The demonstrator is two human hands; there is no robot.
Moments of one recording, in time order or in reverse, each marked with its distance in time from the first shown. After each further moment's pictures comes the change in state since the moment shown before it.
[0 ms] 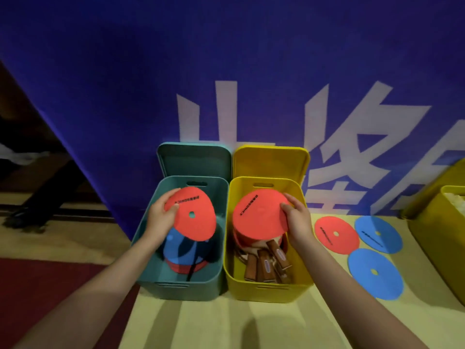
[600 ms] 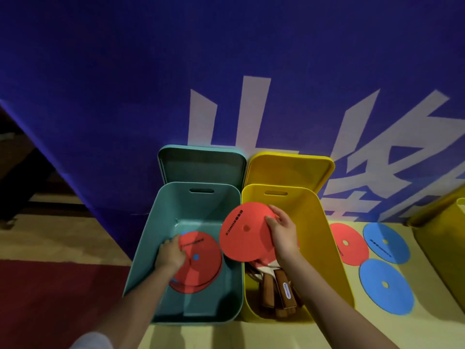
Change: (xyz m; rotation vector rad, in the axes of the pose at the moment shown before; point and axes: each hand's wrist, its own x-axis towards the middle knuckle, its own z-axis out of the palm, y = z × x) left_hand 0.047 -0.161 0.029 0.703 -0.318 -0.353; right_hand 0.005 0.017 0.087 -0.202 0.008 0.045
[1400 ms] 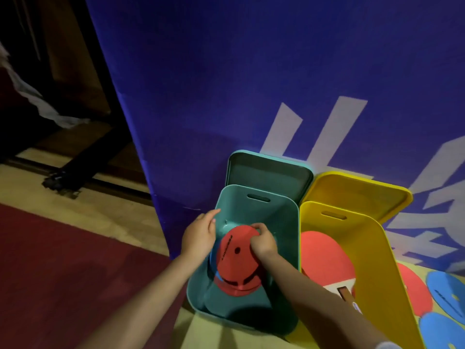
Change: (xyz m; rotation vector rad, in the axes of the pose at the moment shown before) left_hand -0.044 -0.009 -0.105 -0.261 0.384 0.293; right_hand -0.011 0.036 0.162 -0.525 -0.326 -0.007
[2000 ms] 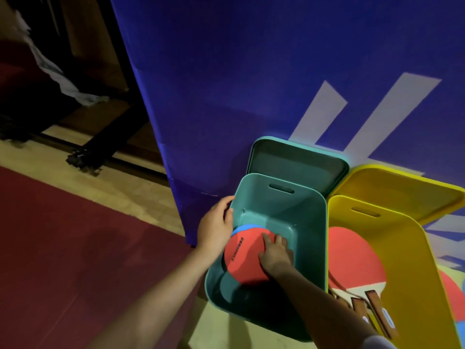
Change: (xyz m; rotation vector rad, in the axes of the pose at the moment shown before) left_hand 0.000 -0.004 0.000 -0.107 0.090 -0.057; right_hand 0.013 0.057 0.042 -0.861 -0.169 -0.087
